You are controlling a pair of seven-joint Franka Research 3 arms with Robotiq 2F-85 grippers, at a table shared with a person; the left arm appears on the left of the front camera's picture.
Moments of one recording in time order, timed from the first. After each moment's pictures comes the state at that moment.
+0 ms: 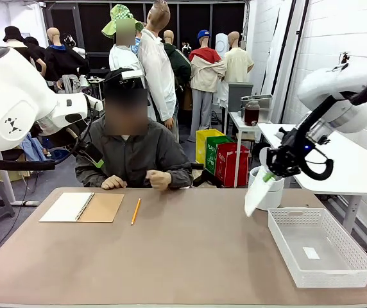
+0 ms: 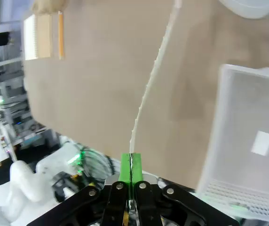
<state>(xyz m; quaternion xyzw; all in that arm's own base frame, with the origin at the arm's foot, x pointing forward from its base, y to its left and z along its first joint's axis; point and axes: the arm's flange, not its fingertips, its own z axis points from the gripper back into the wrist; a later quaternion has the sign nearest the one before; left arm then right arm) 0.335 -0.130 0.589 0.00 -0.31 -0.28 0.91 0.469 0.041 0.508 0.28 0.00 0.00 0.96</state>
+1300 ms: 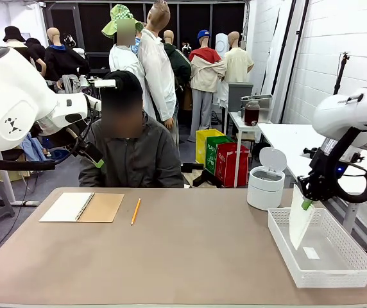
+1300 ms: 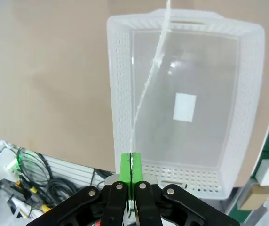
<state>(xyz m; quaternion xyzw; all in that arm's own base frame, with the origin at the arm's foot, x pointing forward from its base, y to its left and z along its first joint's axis) 0.335 -0.130 0.589 0.00 -0.31 -0.28 0.91 0.413 -0.011 0.469 0.14 -0.01 0.01 0.99</state>
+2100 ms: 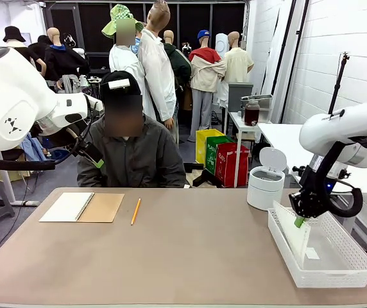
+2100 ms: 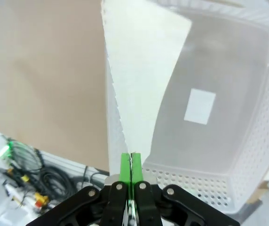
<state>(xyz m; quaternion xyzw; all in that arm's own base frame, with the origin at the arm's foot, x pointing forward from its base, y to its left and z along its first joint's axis) 0.335 -0.130 0.589 0.00 -0.31 -0.28 0.91 0.412 0.003 0.411 0.13 0.05 0.03 0.99</state>
